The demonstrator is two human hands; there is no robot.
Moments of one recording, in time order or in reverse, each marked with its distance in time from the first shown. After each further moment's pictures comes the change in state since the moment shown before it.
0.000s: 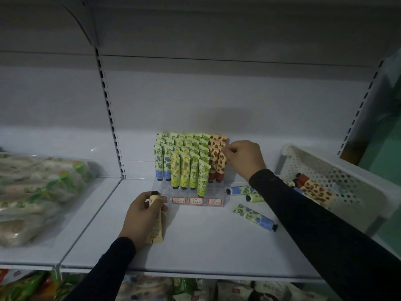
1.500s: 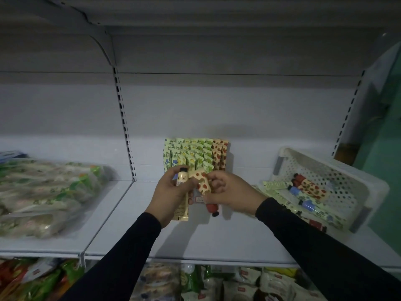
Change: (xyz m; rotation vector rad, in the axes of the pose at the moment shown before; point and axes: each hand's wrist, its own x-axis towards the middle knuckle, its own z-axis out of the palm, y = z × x) left_hand -0.038 0.080 0.037 -0.142 -0.246 0.112; right_hand -0.088 -0.049 -0.017 0.538 -0.607 0.132
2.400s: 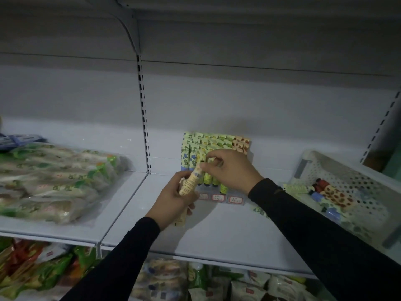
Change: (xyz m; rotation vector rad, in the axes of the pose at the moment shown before) left_hand 0.000 -0.027 -0.053 0.279 -0.056 0.030; right_hand 0.056 -0.036 0.021 -0.500 0.229 -0.174
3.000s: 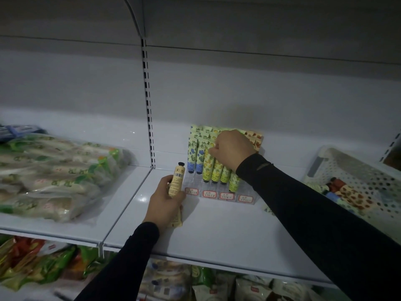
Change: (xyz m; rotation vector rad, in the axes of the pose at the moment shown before) left_hand 0.013 -0.054 -0.023 0.146 0.284 -0.087; right_hand 0.065 -0.005 0.014 -0.484 0.036 0.023
